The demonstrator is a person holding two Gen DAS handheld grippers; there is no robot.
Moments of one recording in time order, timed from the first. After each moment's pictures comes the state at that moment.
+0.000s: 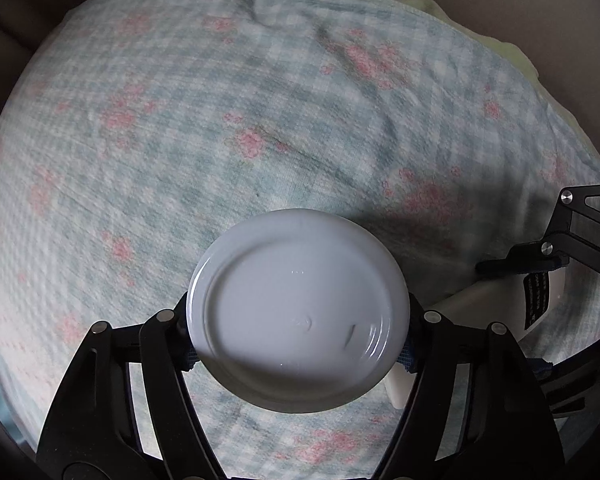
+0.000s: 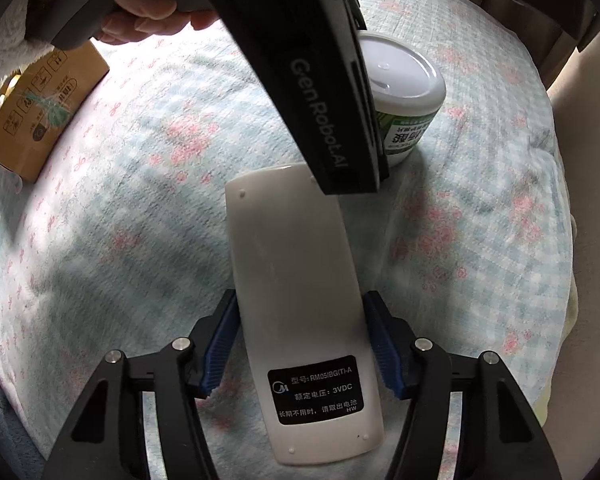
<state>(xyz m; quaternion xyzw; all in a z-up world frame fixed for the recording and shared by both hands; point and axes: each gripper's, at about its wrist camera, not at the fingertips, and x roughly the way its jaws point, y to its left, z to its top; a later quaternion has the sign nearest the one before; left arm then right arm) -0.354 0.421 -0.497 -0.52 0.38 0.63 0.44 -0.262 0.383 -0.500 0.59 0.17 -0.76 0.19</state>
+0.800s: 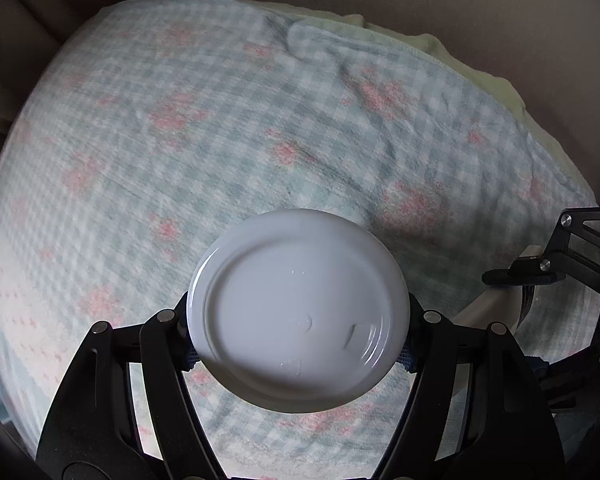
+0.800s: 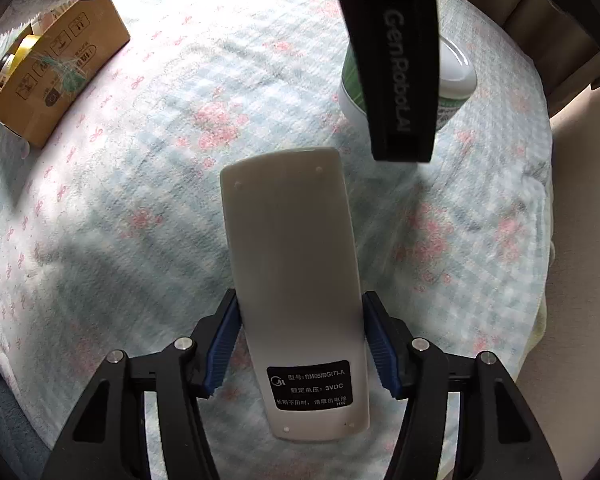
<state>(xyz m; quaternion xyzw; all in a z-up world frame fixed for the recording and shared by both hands) -0.370 0.399 -0.440 -0.53 0.34 0.65 0.43 -0.247 0.360 -0.459 0.60 0.24 -0.74 0.20</state>
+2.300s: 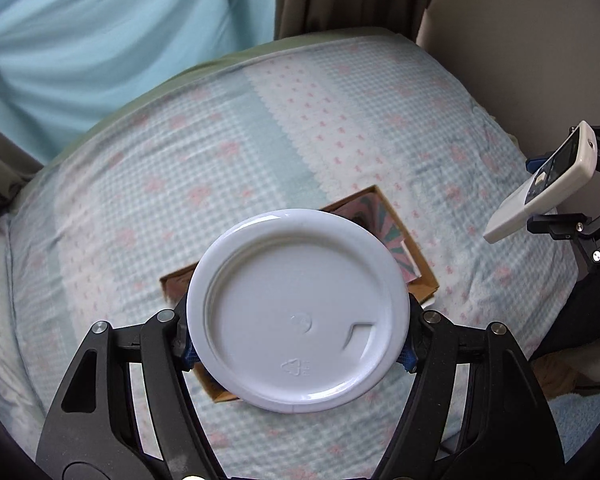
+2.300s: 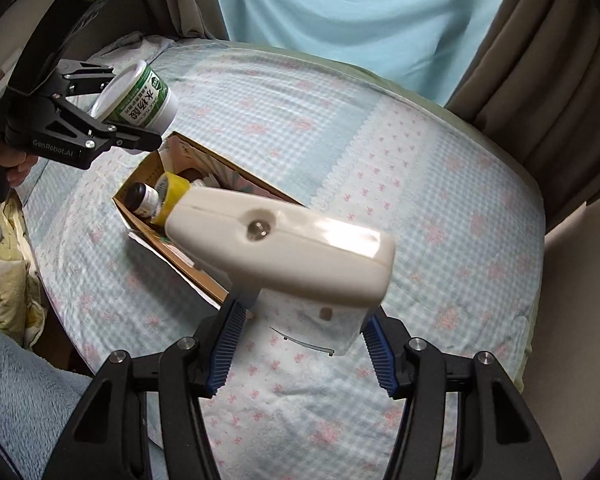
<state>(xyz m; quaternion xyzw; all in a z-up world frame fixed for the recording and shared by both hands) -0.272 -0.113 -0.254 -0.53 0.12 0.82 0.19 -0.228 0.113 -0.249 0.52 0.18 -0.79 0.28</state>
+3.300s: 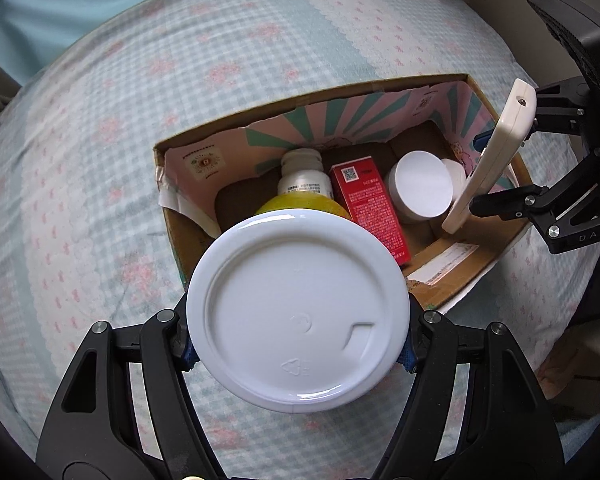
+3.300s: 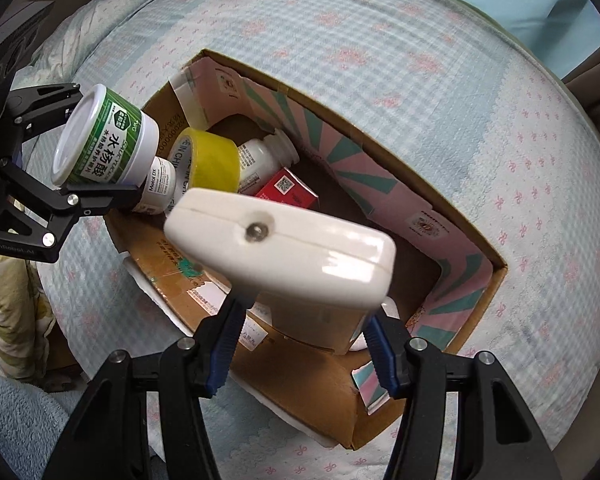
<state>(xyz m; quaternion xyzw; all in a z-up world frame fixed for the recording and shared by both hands) -0.274 -0.200 -0.402 -0.60 0.09 0.77 0.18 -0.281 -0.037 -0.407 0.62 0.21 -0.68 0.32</state>
